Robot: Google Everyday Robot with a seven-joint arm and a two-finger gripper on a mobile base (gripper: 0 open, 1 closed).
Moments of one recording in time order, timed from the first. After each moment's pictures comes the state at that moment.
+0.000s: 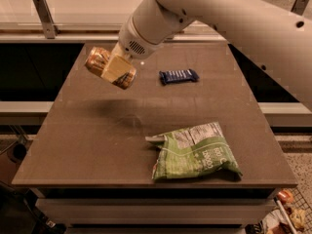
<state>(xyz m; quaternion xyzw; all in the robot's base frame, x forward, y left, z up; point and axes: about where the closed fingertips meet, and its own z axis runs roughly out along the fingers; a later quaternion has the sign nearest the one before) 0.593 0.099 0.940 -0.61 0.70 0.14 0.34</state>
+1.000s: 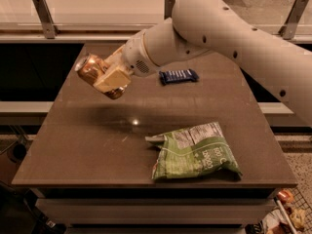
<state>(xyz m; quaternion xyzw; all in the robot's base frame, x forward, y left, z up) 0.571 0.118 0.928 -0.60 0.64 0.25 0.41</state>
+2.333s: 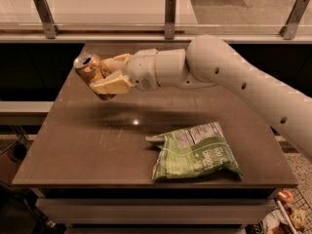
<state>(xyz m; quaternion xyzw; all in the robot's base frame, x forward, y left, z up) 0.575 0.128 0.923 -0.55 0.56 0.34 0.53</state>
